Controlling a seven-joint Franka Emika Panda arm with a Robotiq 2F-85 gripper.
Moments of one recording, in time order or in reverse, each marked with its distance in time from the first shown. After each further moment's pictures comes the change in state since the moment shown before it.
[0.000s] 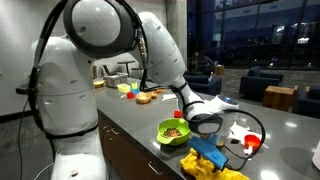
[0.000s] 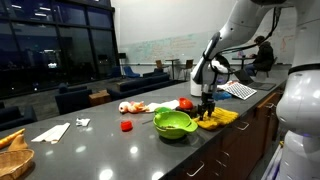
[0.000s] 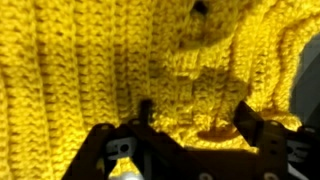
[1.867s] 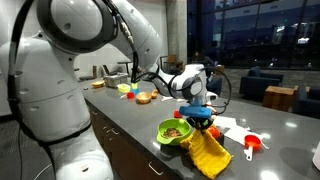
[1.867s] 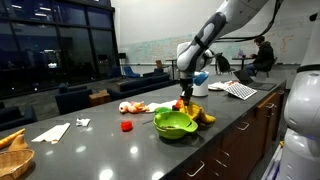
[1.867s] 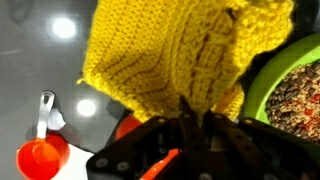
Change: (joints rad) arm 0.168 -0.164 0.094 0.087 -0.449 -0.086 0.312
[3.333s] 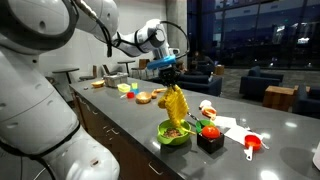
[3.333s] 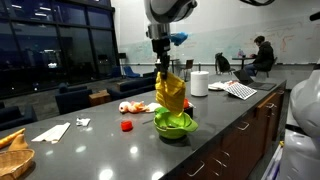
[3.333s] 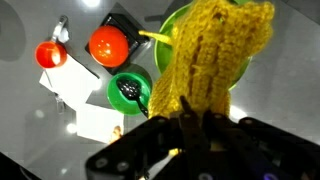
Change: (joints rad) arm 0.207 -0.233 0.194 0.275 -0.066 -0.506 0.121
